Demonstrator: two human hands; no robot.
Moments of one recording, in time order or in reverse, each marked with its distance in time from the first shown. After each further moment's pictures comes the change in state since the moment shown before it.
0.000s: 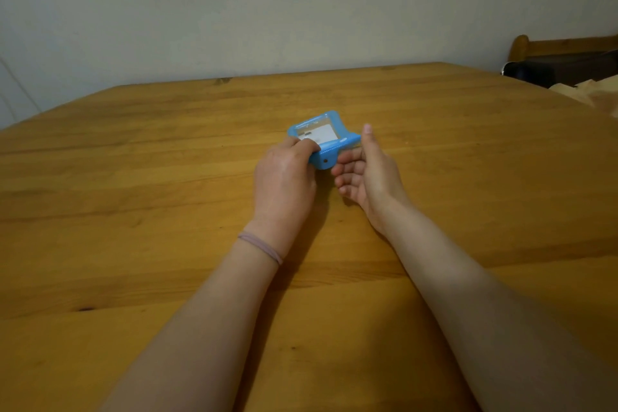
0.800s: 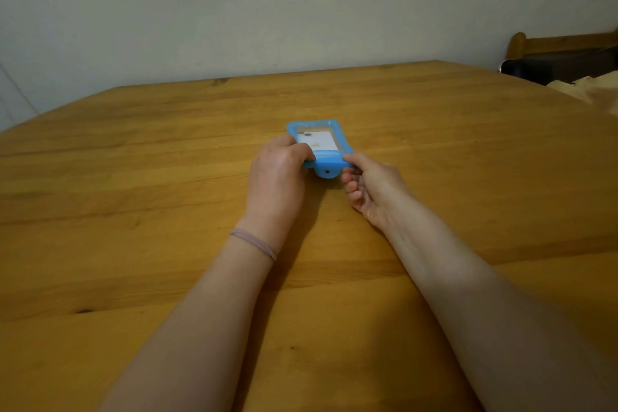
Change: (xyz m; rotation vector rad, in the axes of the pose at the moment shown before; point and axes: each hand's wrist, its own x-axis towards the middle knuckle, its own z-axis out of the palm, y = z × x) left_hand 0.004 -0.008 -0.007 0.040 -0.104 0.050; right_hand 0.003 0.000 -0.008 0.037 0.097 0.277
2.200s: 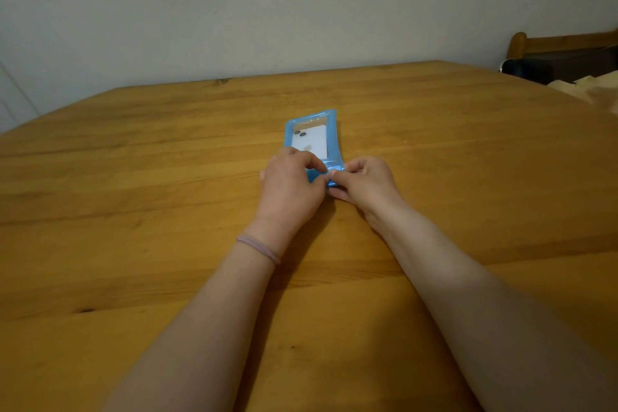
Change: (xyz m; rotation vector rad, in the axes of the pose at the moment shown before) left_hand -0.005 0.010 0.012 -0.258 -0.187 -0.296; right_hand 0.007 0.014 0.006 -0.263 -0.001 -0.255
